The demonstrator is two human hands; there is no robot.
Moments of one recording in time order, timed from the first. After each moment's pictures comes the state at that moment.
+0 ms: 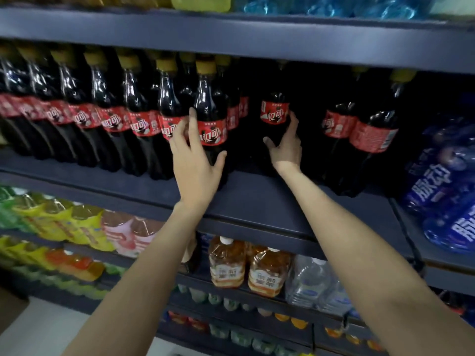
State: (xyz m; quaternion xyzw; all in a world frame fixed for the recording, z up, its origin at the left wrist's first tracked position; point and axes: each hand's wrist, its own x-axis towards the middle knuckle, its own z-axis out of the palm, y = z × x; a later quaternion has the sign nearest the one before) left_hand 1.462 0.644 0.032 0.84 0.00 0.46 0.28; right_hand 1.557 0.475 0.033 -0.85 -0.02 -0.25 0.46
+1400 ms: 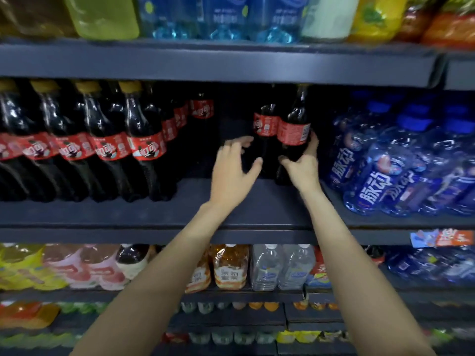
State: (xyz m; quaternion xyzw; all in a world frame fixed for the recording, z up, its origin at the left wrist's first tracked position) left_hand 1.448 0.509 0.053 0.83 -0.24 0.27 0.43; right_hand 1.467 0.342 0.039 -0.78 0.09 -0.32 0.53
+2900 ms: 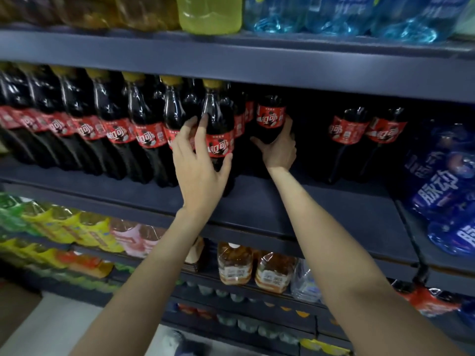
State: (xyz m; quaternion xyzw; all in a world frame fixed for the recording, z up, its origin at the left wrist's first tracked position) left_hand 1.463 0.655 0.048 0.82 -0.05 0.52 0.23; right_hand 1.565 0.508 0.044 -0.86 0.08 -0.23 0.46
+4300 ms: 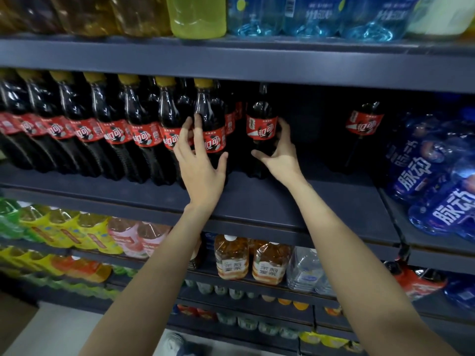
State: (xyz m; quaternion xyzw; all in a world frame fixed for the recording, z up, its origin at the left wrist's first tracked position) left_hand 1.469 0.643 0.033 0.82 -0.03 0.47 0.32; right_hand 1.518 0.474 0.042 -0.82 -0.10 -0.17 0.54
